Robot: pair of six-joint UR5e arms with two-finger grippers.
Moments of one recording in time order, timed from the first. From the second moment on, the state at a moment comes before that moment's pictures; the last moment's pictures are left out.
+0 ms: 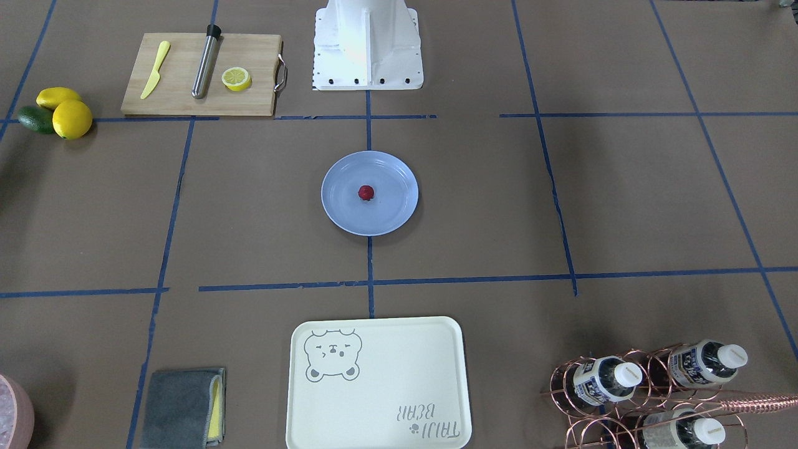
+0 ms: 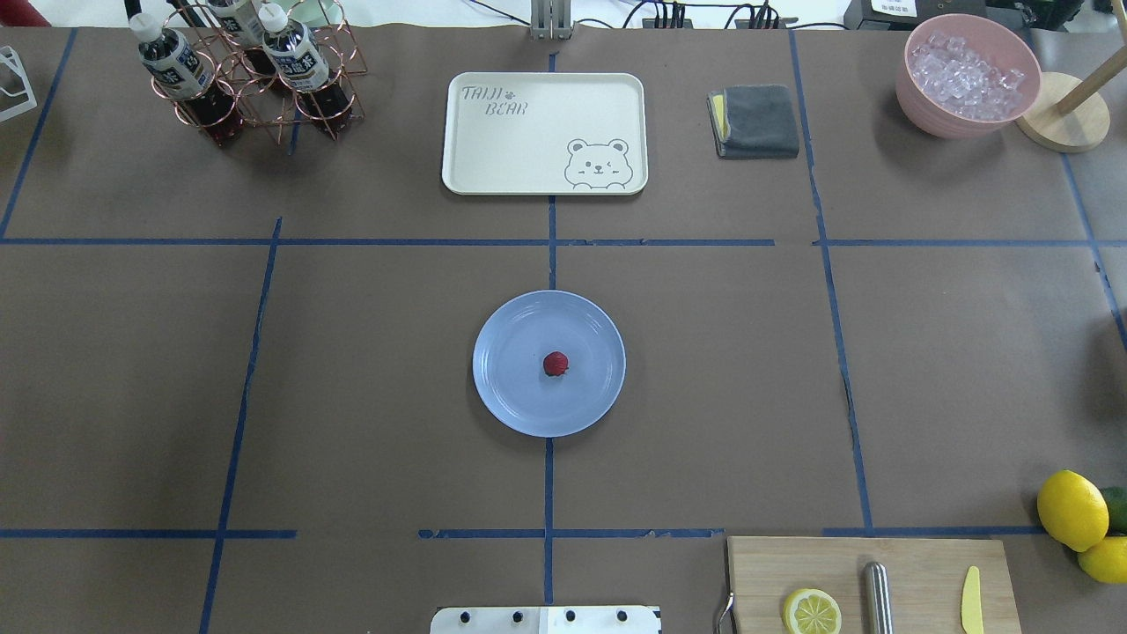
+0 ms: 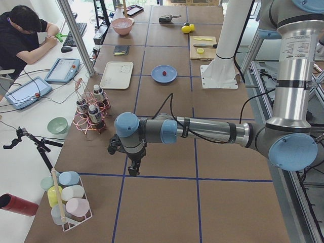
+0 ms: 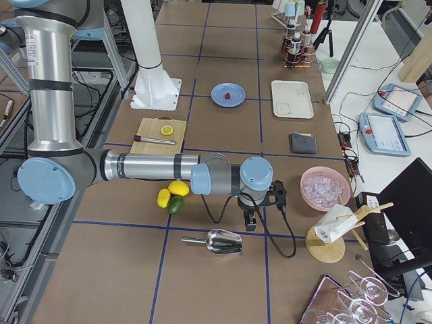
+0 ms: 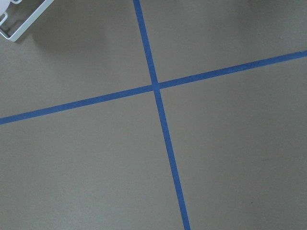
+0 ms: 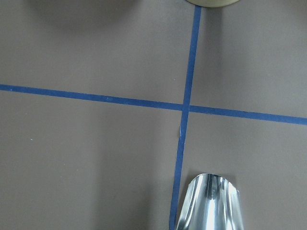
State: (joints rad) left arm -1.55 -1.58 -1.63 -1.47 -2.35 0.21; right arm 1.58 -1.58 1.60 -1.55 2.45 -0.07
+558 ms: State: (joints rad) left arm -1.64 -1.58 -1.61 -1.47 -2.35 0.21; right arm 1.58 -1.58 1.60 -1.55 2.46 -0.07
